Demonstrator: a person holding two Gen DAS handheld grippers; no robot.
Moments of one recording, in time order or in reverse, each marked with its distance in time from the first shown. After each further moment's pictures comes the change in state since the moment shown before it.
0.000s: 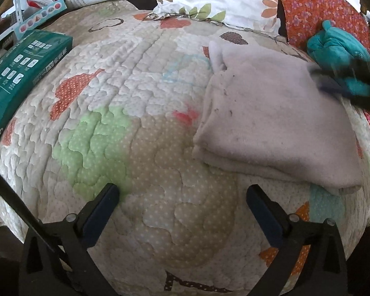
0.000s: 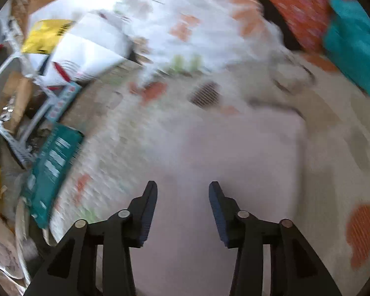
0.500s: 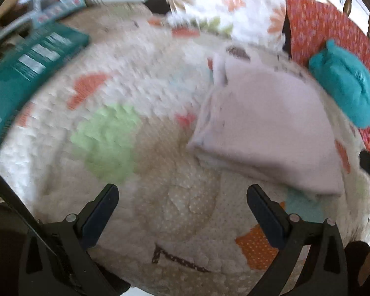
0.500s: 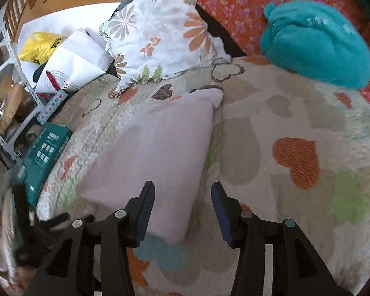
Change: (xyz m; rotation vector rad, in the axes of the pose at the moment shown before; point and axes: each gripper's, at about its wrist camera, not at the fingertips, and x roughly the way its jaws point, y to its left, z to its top) left arm -0.047 -0.004 -0.011 -0.099 -0.068 0.015; right arm -0.107 -0.010 -0.095 -0.007 -0.190 -0.143
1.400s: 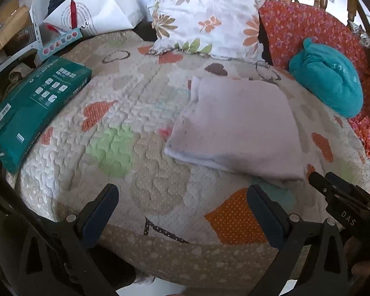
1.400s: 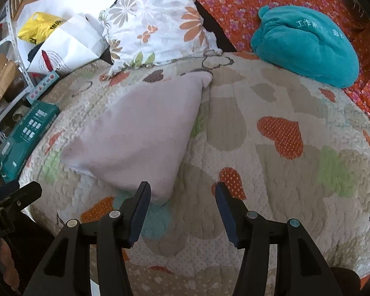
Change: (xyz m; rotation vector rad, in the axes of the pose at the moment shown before) left arm -0.057 -0.041 -0.013 0.090 -0.047 0.025; right arm 0.004 0.004 -0.042 -0.071 0.029 -0.102
